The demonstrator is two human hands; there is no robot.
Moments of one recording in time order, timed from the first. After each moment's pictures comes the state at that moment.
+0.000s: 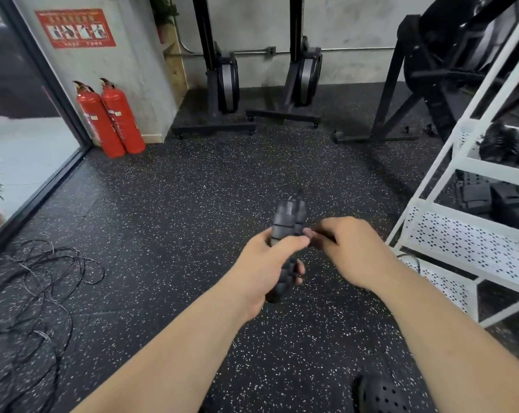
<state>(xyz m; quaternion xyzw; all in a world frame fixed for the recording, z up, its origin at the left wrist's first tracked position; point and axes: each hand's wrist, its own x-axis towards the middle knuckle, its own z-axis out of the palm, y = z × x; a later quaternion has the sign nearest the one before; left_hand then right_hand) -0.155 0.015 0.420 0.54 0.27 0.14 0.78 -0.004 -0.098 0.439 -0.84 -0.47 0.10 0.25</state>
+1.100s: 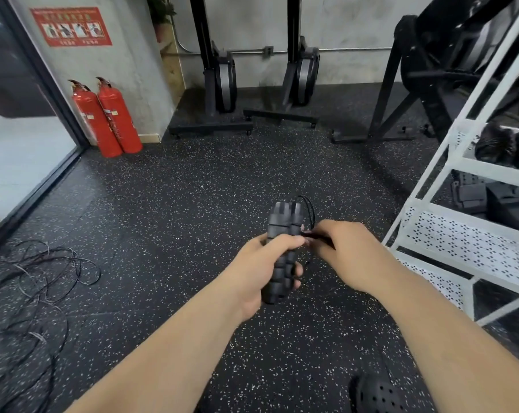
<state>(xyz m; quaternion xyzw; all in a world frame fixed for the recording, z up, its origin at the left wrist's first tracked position) -0.155 0.014 0.424 0.49 0.27 0.10 0.82 -0.005 -0.103 0.438 -0.85 -0.46 0.10 0.22</state>
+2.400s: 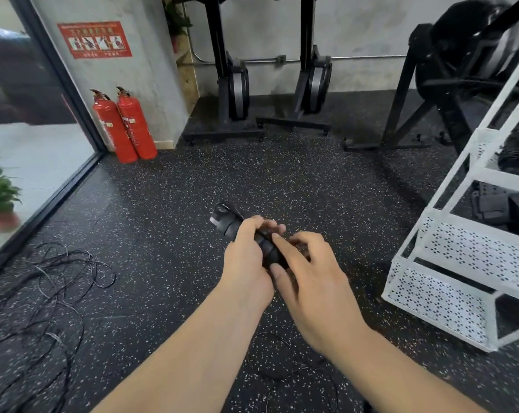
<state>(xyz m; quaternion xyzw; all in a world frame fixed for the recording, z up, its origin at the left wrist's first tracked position) -0.146 0.040 0.432 0.22 0.37 0.30 0.86 -0.094 -0.083 0.407 -0.79 -0.52 -0.04 0.33</state>
